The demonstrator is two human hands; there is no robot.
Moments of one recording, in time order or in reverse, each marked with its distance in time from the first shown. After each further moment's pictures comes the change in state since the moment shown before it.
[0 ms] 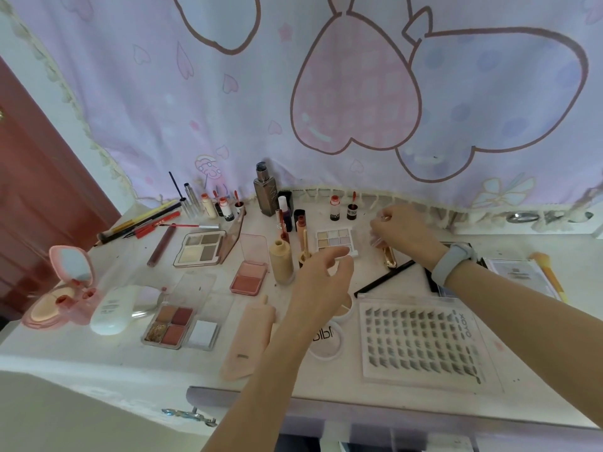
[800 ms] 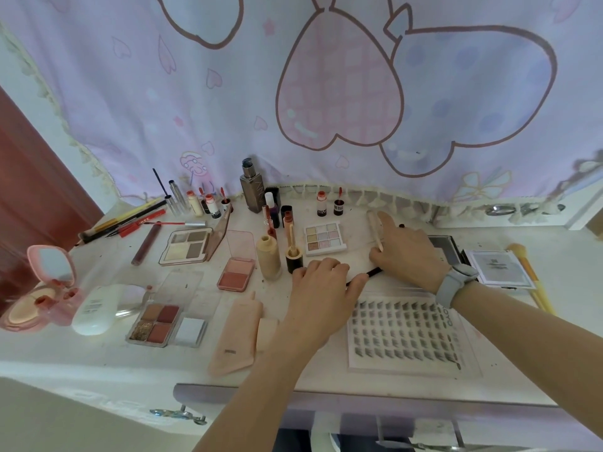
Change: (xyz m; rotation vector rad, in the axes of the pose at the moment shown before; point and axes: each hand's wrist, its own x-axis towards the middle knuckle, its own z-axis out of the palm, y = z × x) left_hand 0.001 -0.021 0.024 0.851 -0.105 0.306; right_hand -0.027 0.036 -0.005 -0.799 0.043 -0.236
